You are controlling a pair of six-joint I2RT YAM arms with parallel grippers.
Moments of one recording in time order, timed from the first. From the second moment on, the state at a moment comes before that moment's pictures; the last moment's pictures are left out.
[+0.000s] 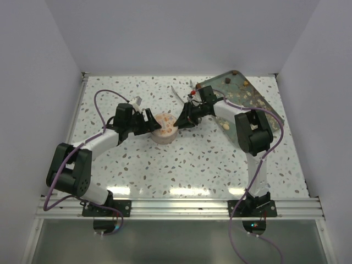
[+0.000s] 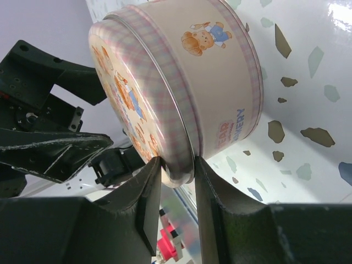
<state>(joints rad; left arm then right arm) -0.28 1.50 0.79 0.05 0.34 -0.56 0.39 2.16 1.51 -0.34 -0.87 0.72</state>
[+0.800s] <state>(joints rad) -0.28 1.51 0.79 0.04 0.33 -0.54 0.41 2.17 1.60 -0.48 -0.80 0.64</state>
